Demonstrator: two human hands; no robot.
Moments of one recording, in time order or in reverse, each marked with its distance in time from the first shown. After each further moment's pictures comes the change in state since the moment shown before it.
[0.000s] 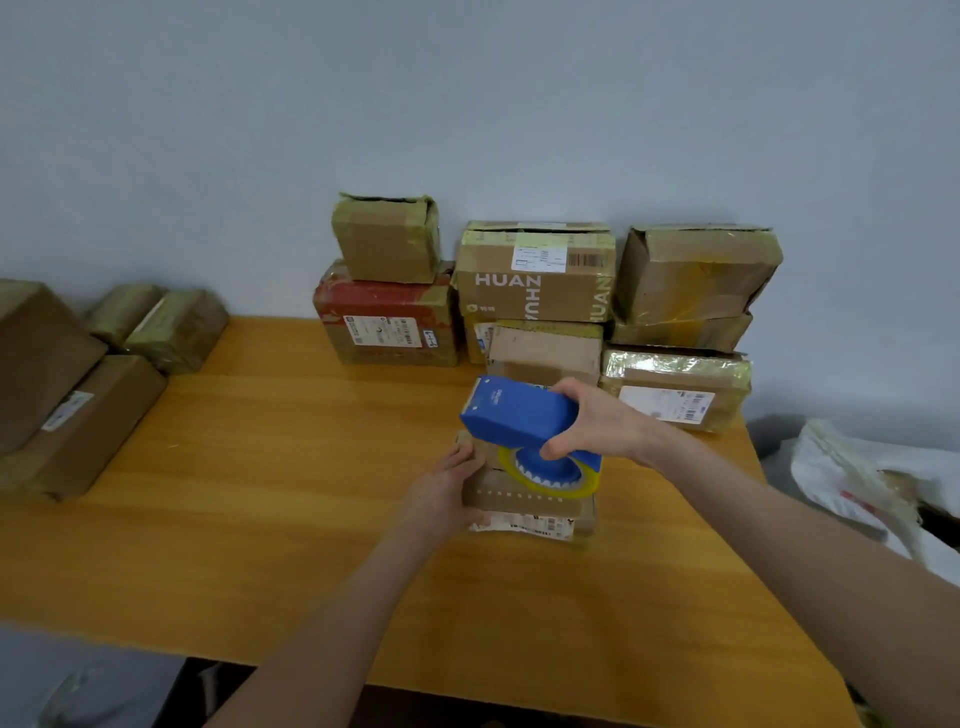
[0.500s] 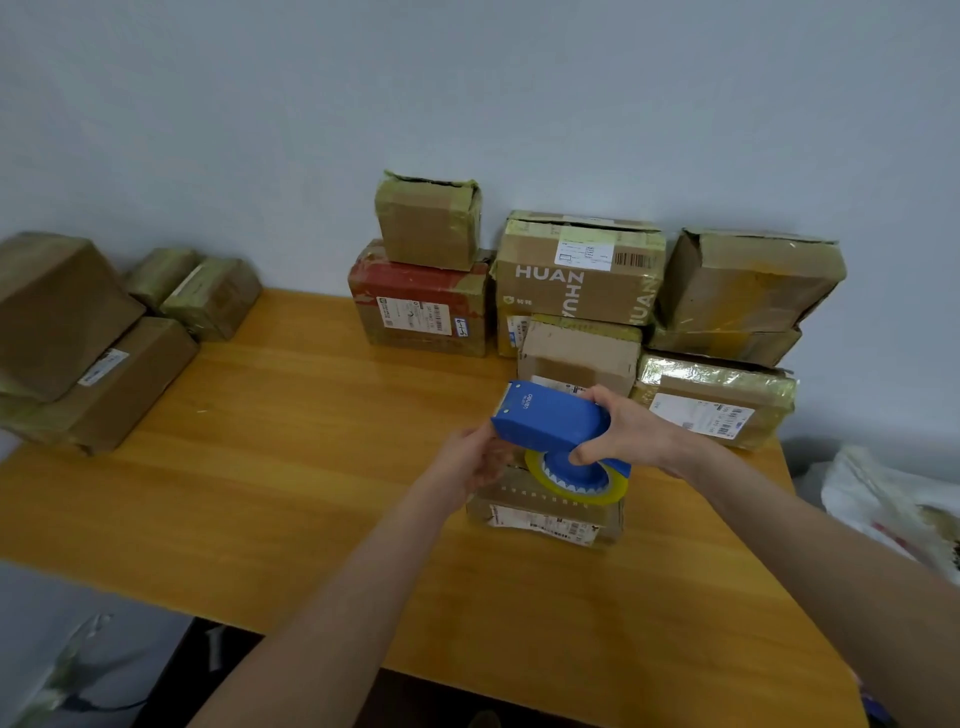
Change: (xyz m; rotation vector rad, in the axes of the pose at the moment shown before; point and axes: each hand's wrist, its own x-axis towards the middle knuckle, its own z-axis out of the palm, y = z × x) left_hand 0.012 0.032 -0.037 -1.436 0.022 -0.558; right_hand 0.013 0.012 0.004 -0.021 -0.071 0.012
